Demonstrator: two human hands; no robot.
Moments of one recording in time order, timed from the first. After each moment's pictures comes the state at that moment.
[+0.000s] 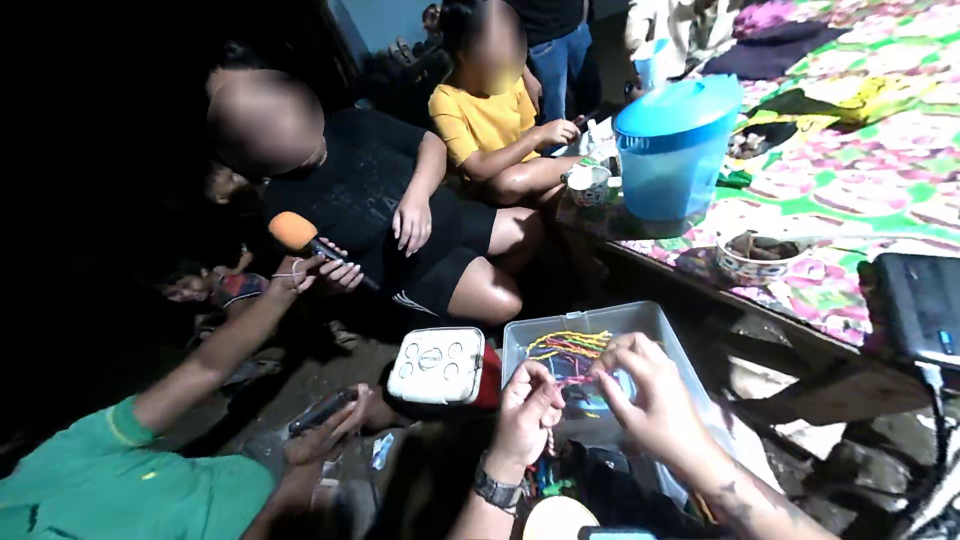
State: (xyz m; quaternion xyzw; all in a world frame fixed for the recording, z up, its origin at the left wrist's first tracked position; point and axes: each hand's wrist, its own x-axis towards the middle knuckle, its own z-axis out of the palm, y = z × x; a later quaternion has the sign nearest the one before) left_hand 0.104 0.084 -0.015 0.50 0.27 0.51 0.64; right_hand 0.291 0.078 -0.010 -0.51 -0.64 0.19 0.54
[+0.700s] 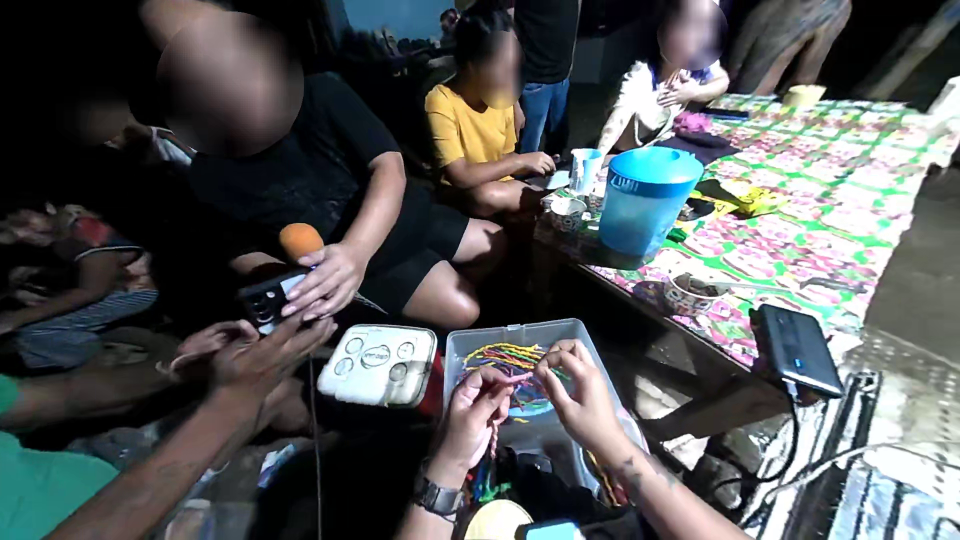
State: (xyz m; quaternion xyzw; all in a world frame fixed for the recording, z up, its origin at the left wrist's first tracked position) left_hand 0.065 0.078 -0.010 0.48 0.25 0.56 0.63; right_hand 0.251 0.087 -0.007 -0.46 -0.66 0.22 0.55
